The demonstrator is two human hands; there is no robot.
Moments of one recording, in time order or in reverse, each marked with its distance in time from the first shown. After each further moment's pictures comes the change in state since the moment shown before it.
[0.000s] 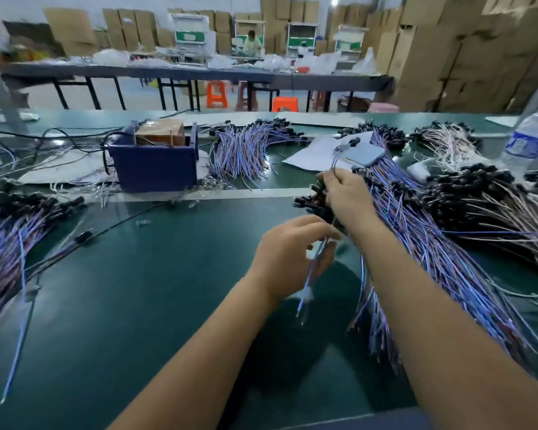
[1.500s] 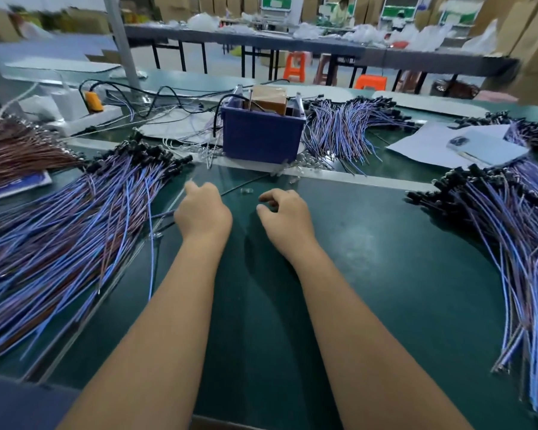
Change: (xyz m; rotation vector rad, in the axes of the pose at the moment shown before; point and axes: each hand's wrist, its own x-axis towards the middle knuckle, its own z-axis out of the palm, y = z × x) left_hand -0.074 -0.136 -0.183 0.866 0.118 -1.142; right_hand -0.075 -0.066 0.230 -0.073 -0.402 -0.157
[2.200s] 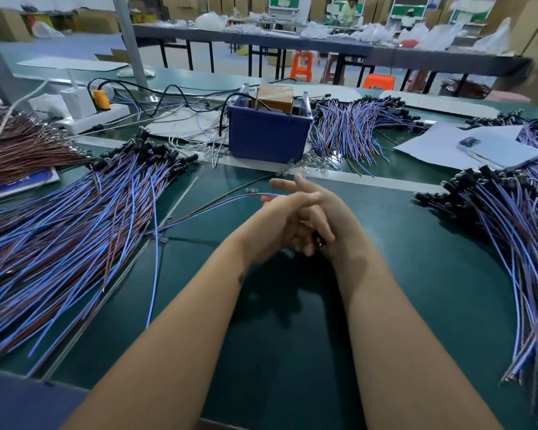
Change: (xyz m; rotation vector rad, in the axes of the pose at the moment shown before) left_hand -0.050 0.052 -0.015 -1.292 -1.049 0.368; right_hand 0.007 0.014 -0.044 0.963 -0.468 0.400
